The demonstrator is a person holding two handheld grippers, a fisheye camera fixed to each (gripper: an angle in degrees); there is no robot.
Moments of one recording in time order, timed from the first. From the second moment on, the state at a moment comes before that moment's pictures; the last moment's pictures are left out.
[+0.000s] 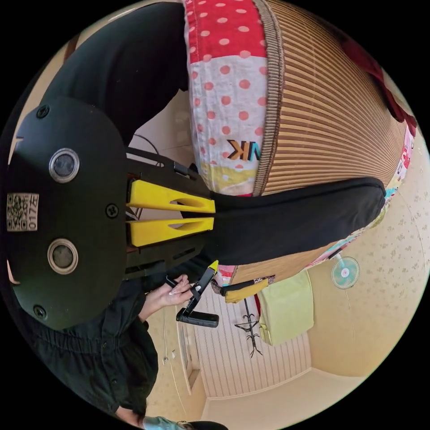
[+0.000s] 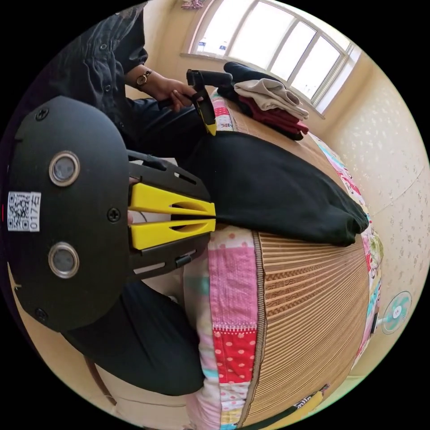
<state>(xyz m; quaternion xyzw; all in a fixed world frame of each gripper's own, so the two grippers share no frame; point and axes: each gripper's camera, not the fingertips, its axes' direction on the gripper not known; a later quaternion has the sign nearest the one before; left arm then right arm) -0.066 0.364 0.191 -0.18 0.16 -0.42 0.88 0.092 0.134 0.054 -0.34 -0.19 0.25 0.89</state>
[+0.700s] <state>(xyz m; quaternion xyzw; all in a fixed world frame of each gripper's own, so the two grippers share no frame) -0.023 0.354 0.188 -0.28 0.18 -0.36 0.87 0.096 0.095 0.047 -0.41 -0.31 0.18 0.84</state>
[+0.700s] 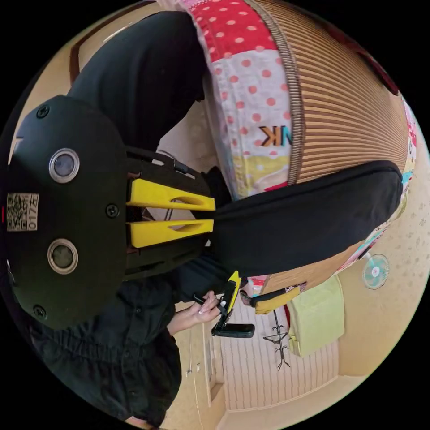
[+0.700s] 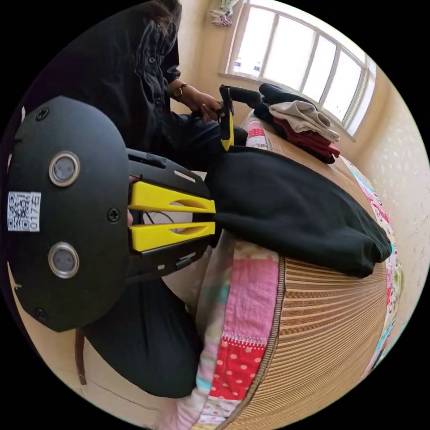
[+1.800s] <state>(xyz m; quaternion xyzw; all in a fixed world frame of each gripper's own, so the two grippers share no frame) -0.112 0.347 0.175 -0.07 0.37 -0.46 0.80 0.224 0.018 0.128 -0.27 -0.55 0.33 0.72</state>
